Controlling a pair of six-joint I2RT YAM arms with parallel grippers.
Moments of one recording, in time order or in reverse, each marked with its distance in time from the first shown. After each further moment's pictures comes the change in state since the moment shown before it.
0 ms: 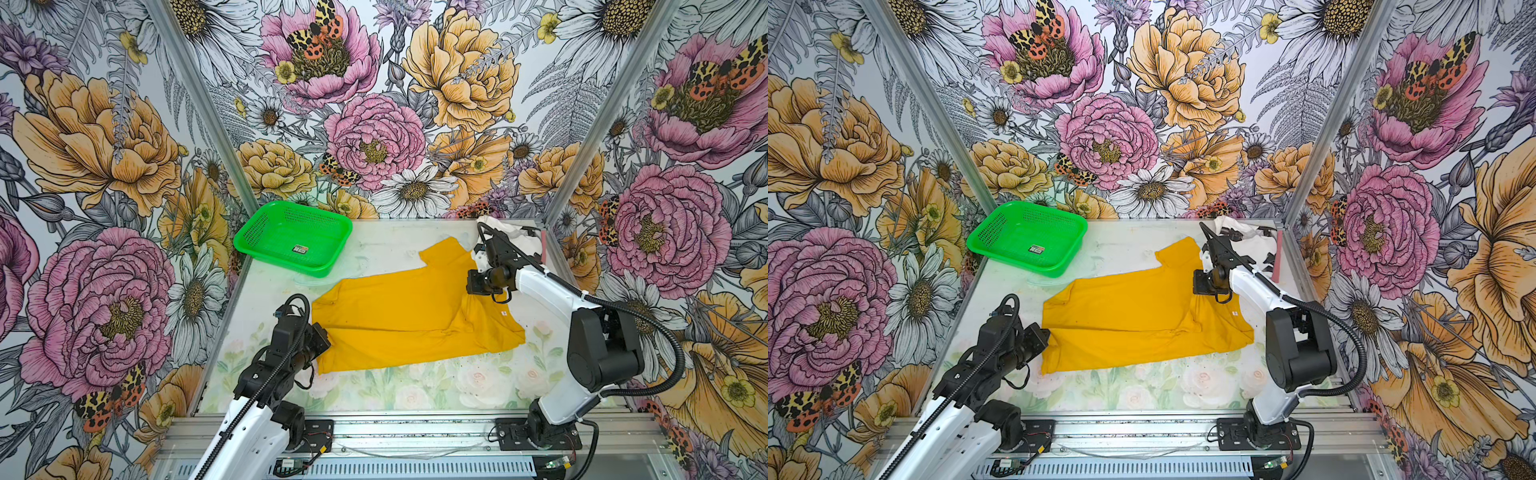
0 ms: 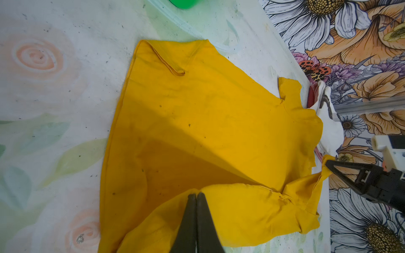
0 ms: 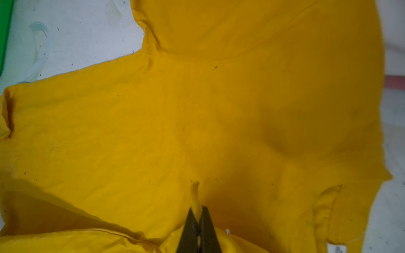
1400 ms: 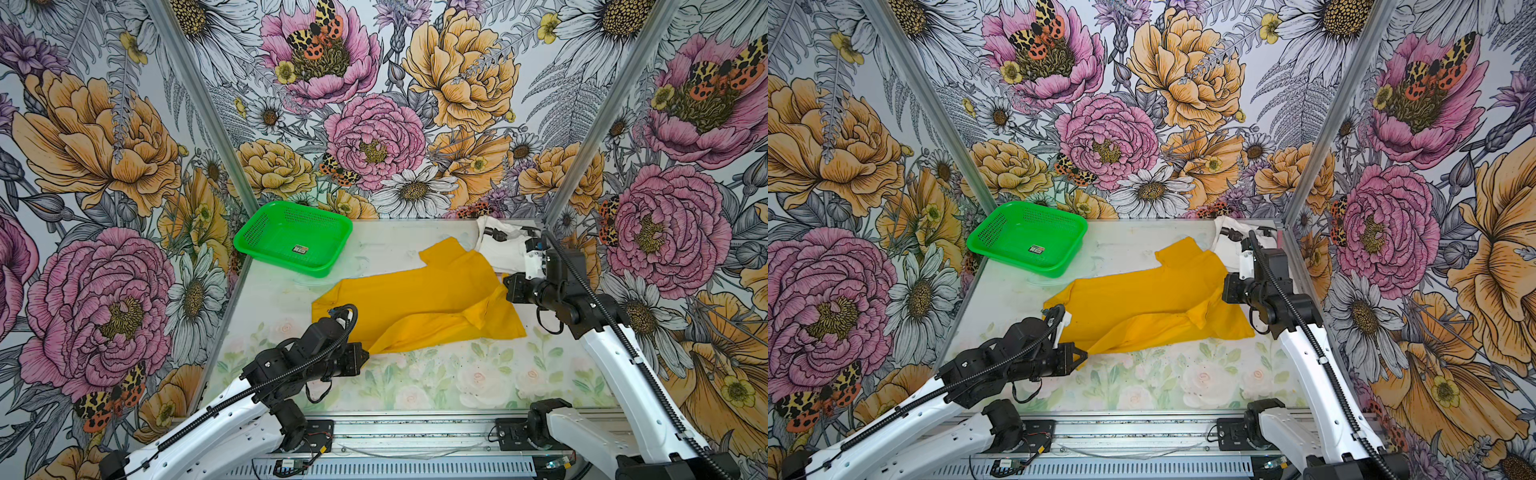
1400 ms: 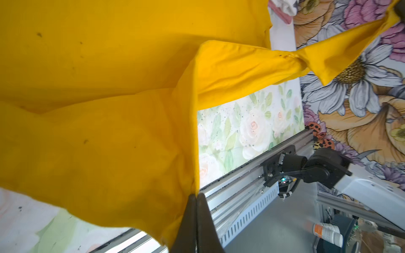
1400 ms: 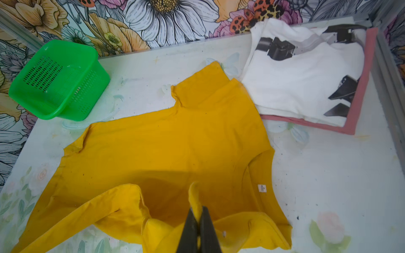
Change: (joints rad) left arm -0.580 0.160 0.222 -0.195 0.044 -0.011; right arm -0.083 -0.658 -0.134 -0.163 0.046 -0.025
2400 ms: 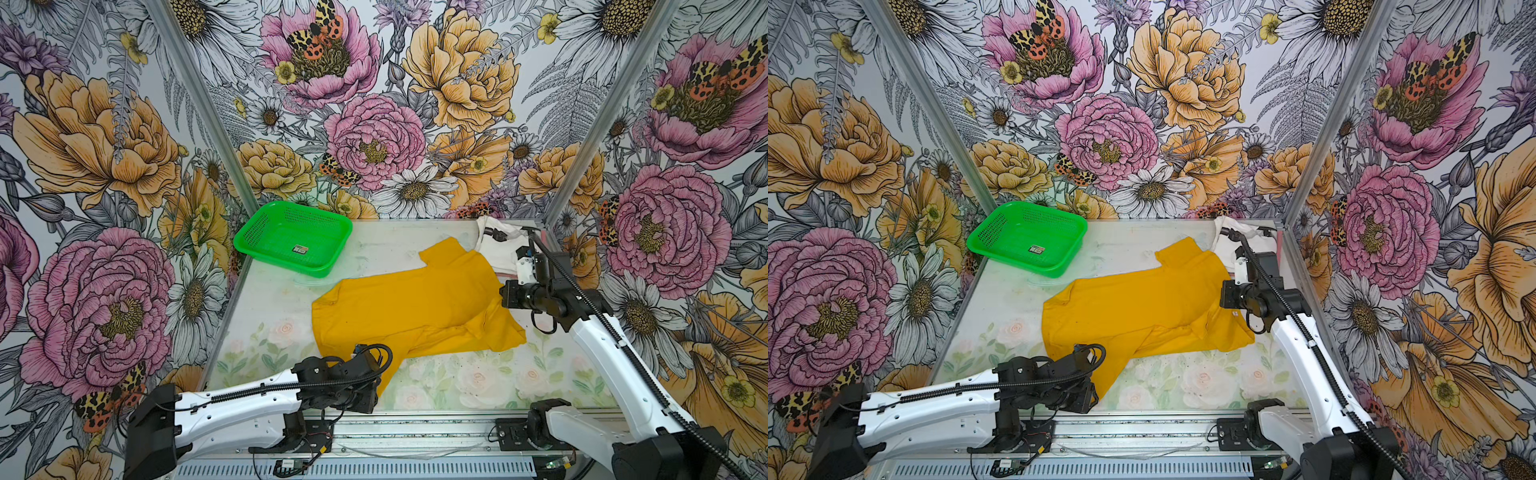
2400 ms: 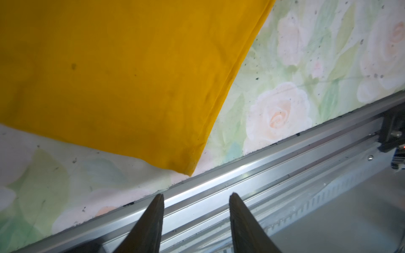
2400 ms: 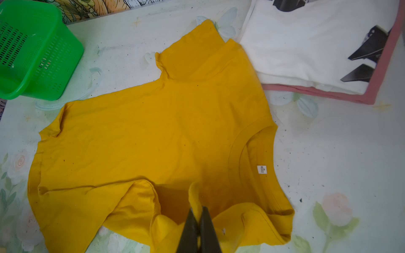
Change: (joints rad) left arm -0.343 0.231 -0.148 0.019 -0.071 -0.153; right arm -0.002 0.074 -0.031 -0.011 -0.001 -0.009
